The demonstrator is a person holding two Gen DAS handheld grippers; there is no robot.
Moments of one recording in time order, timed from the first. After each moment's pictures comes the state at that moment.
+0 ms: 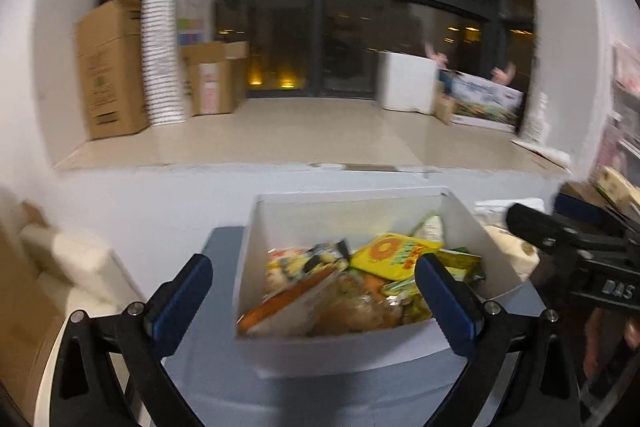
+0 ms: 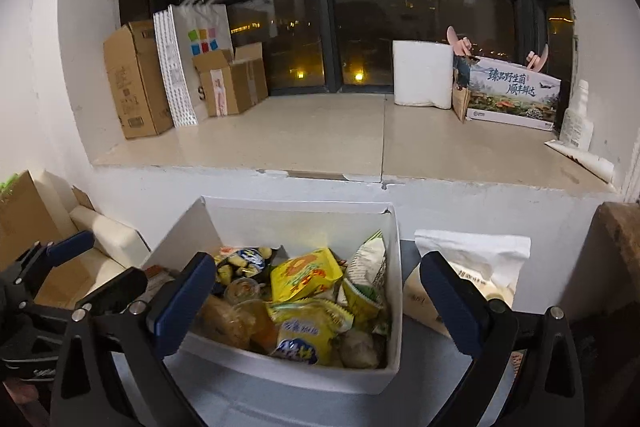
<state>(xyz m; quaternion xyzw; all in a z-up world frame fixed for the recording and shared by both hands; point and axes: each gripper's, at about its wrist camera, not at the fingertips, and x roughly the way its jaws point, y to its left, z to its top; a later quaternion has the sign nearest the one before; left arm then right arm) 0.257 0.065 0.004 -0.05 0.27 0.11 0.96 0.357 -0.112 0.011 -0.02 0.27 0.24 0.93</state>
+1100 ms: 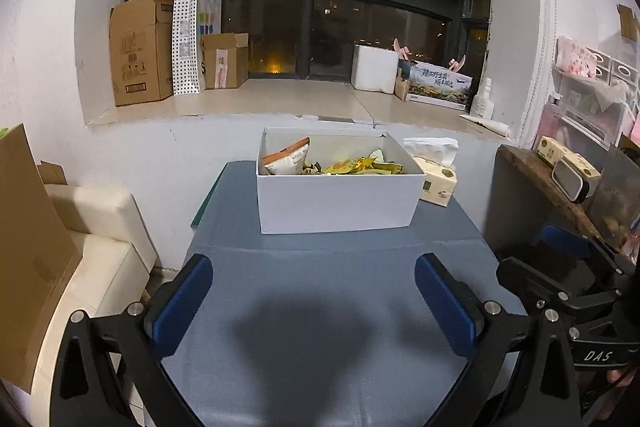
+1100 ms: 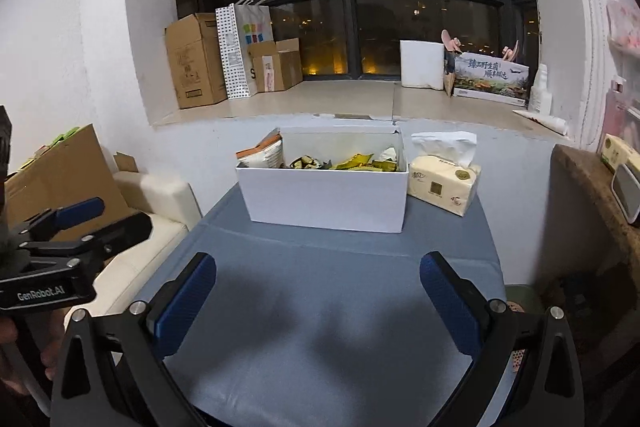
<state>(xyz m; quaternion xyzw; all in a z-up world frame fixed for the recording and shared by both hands) 0.026 0.015 0.023 -0.06 0.29 0.07 0.95 0.114 -0.178 0.007 -0.03 0.28 0.26 0.92</state>
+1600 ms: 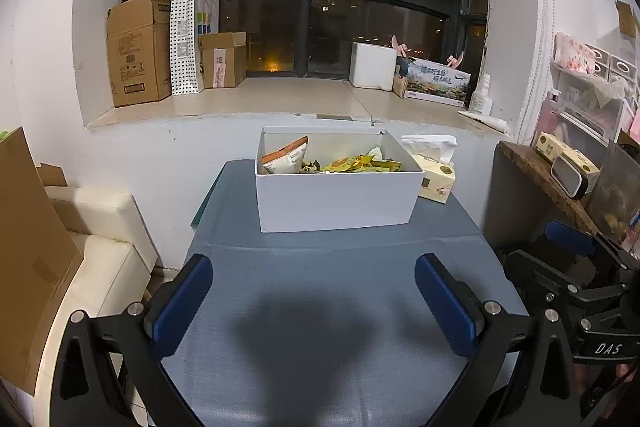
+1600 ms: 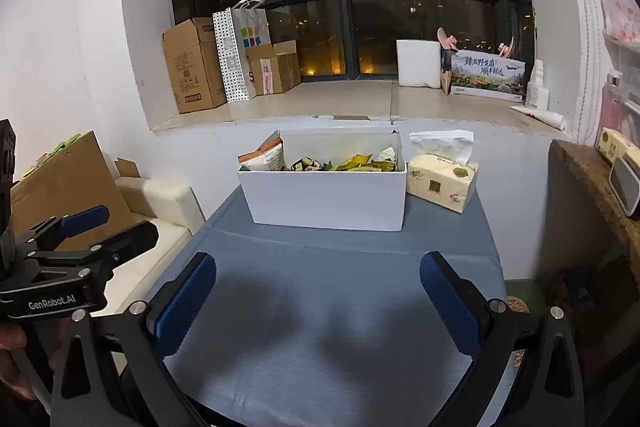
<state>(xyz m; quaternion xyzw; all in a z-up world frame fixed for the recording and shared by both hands) 0.028 0.014 0.026 -0.06 0.29 0.06 0.95 0.111 -0.182 0.013 -0.02 0.28 0.26 0.92</state>
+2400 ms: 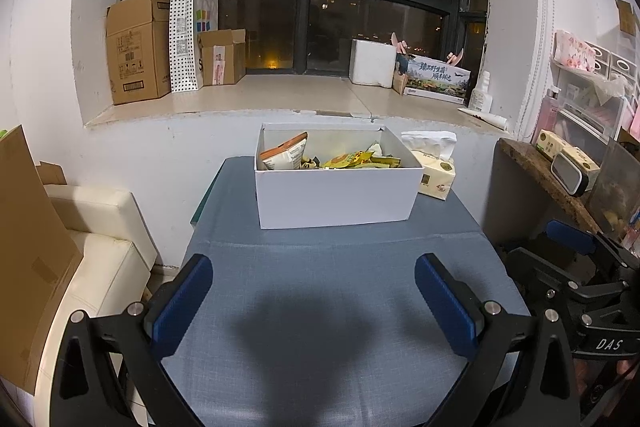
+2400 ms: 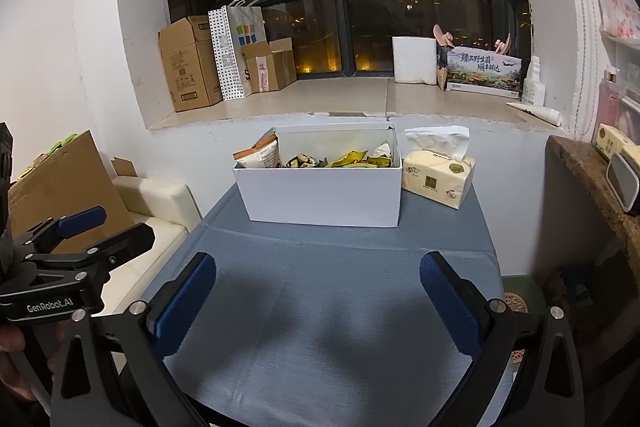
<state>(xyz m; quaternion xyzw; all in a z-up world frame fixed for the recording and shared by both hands) 0.029 0.013 0.023 -0.06 0.30 0.06 0.95 0.113 -0.185 0.011 -0.02 0.29 0.26 0.92</state>
